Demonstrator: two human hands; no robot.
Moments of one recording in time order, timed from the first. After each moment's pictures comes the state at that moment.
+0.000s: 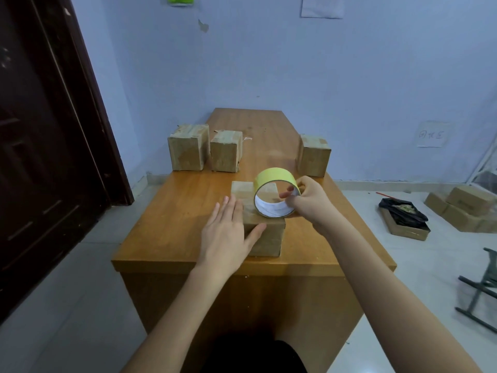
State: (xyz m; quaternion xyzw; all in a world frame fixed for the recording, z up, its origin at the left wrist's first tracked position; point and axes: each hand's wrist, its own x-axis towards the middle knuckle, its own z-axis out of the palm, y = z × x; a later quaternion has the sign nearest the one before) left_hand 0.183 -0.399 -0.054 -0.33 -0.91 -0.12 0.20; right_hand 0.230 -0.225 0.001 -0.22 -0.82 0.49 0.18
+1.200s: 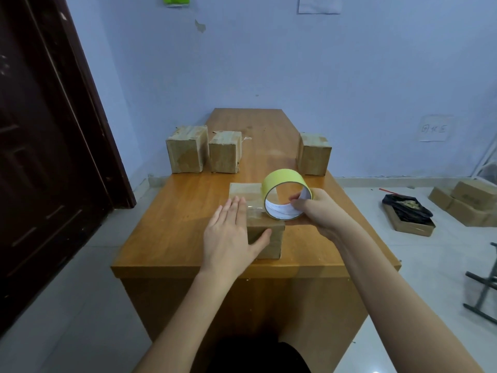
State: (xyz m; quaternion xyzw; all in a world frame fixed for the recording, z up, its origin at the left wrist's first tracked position) left_hand 0.186 -0.389 -0.055 -0.32 -0.91 -0.09 0.23; right_hand 0.238 -0.215 -0.006 -0.23 -0.74 0.62 0.14
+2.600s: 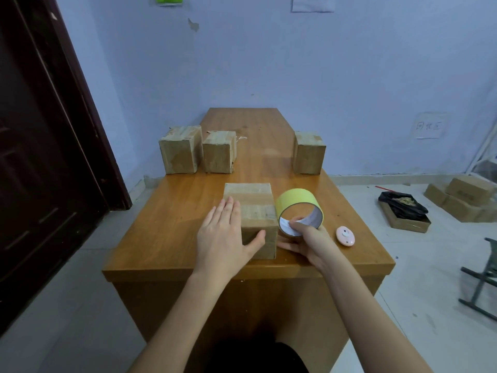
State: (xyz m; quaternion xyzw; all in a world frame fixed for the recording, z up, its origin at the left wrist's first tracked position) left_hand 0.188 -0.387 -0.051 -0.32 -0.92 -0.09 0.21; right_hand 0.248 -0.212 -0.070 -0.28 -0.49 0.81 0.16
